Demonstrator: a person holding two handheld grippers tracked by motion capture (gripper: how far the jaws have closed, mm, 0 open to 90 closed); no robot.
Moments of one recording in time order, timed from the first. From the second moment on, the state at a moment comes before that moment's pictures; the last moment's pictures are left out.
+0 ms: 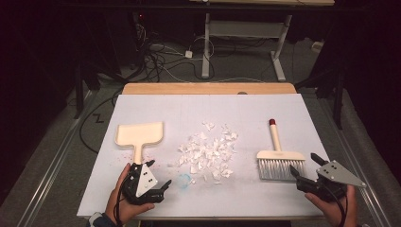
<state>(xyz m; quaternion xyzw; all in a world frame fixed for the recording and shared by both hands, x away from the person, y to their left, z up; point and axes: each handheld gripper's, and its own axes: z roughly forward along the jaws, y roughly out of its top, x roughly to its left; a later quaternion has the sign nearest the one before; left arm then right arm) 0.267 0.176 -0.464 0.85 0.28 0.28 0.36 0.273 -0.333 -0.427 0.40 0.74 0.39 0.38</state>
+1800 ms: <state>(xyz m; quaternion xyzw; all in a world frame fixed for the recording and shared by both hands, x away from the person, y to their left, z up) 0.266 0.168 -0.473 0.87 0.26 0.26 0.33 0.427 -0.292 -0.461 0.56 0.76 0.25 0.21</state>
